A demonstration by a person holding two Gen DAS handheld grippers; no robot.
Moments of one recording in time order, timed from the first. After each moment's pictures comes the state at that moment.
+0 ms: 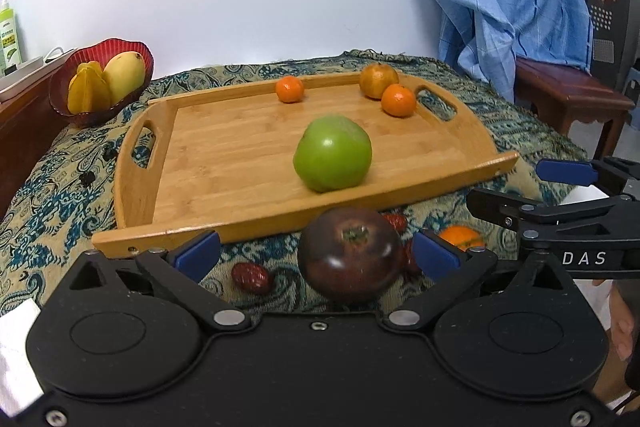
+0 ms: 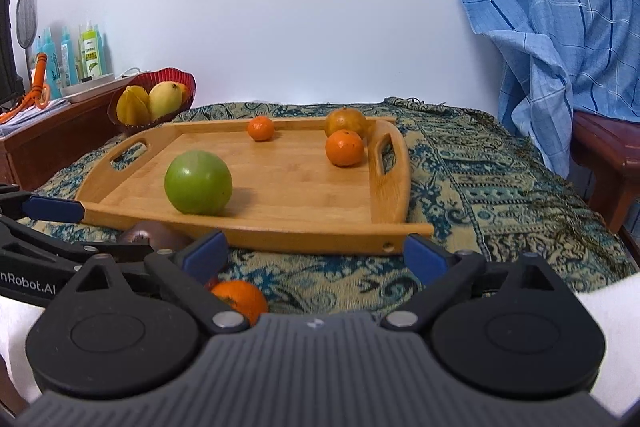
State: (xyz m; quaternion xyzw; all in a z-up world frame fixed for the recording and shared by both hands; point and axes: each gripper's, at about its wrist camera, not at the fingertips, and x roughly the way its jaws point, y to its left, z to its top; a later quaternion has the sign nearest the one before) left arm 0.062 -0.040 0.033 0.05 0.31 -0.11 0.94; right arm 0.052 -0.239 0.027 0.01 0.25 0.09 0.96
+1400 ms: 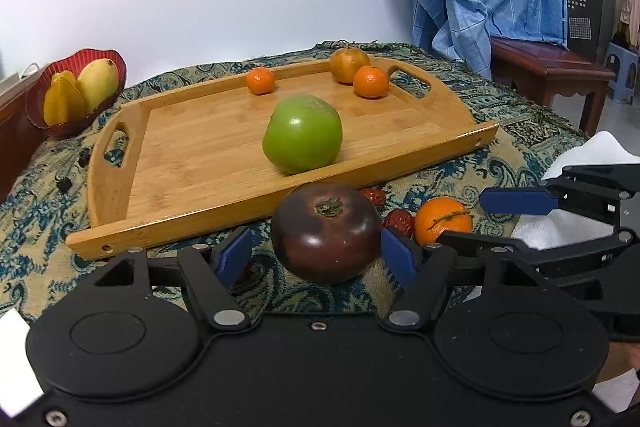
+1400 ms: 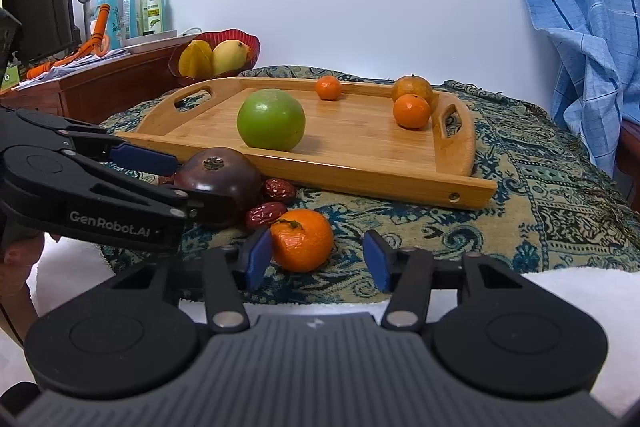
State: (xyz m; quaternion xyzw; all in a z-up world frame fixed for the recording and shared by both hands) left arm 0.059 -0.048 0.018 0.08 0.31 -0.15 0.94; right arm 0.027 -0.220 0.009 -0.03 0.27 0.18 0.94
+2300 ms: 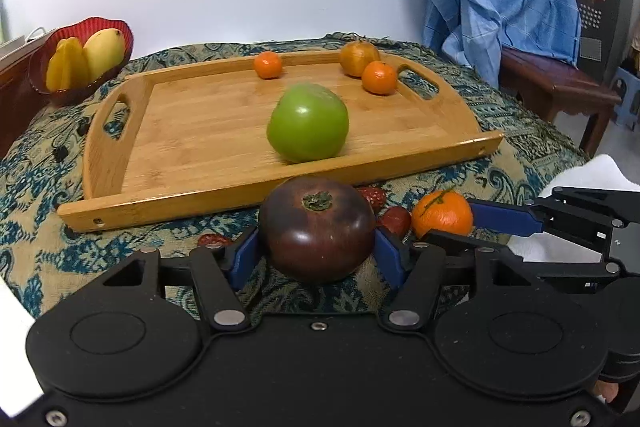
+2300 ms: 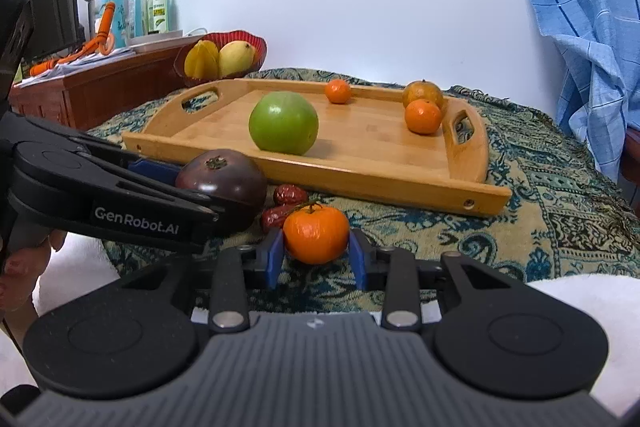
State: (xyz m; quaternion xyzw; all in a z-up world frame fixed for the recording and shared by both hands) left arm 0.061 -0.044 0.020 0.03 0.33 -0.13 0.94; right arm 0.026 -0.209 0.010 -0.04 0.26 0.18 0.95
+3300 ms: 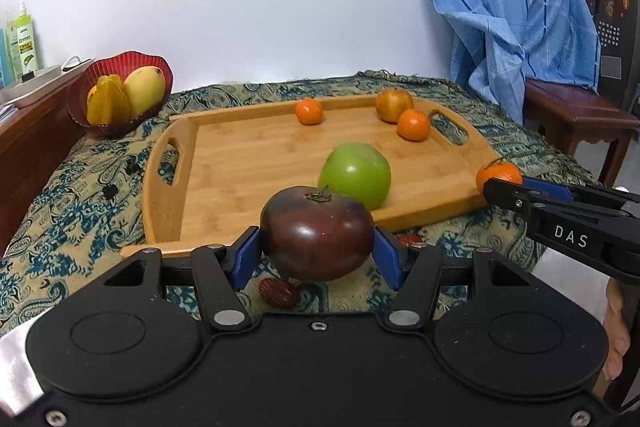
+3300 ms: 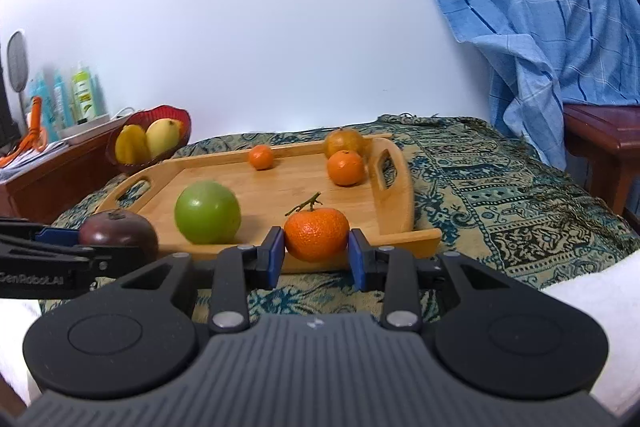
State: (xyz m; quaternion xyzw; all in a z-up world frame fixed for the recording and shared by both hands) left arm 0.053 -0.024 0.052 0.03 0.28 -0.09 0.95; right arm 0.049 -0.235 0.030 0.07 0.21 0.07 0.97
